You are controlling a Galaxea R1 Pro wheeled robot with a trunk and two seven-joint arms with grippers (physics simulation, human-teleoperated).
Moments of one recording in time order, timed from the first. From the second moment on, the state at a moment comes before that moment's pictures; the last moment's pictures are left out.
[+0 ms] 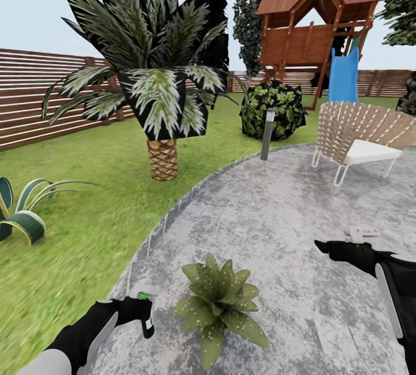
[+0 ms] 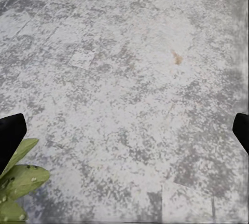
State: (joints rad) left arm -0.54 0.17 -0.34 -0.58 0.27 0.33 -0.33; right arm -0.38 -0.24 -0.29 -1.62 0.06 0.92 0.36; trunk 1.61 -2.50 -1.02
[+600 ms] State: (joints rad) left arm -0.54 0.17 -0.34 -0.58 0.27 0.33 -0.35; right arm -0.39 -0.23 -0.30 -1.62 0.06 0.95 0.36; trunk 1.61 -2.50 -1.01
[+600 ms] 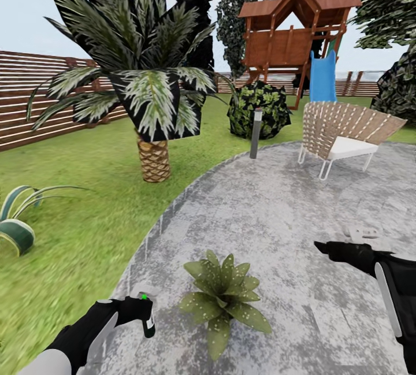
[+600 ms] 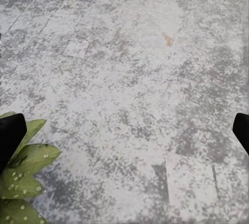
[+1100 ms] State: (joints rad) left arm -0.54 0.17 -0.34 -0.58 0.27 0.34 -0.35; right arm -0.40 -0.20 -0.30 -1.62 0.06 0.95 0.36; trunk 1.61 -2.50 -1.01
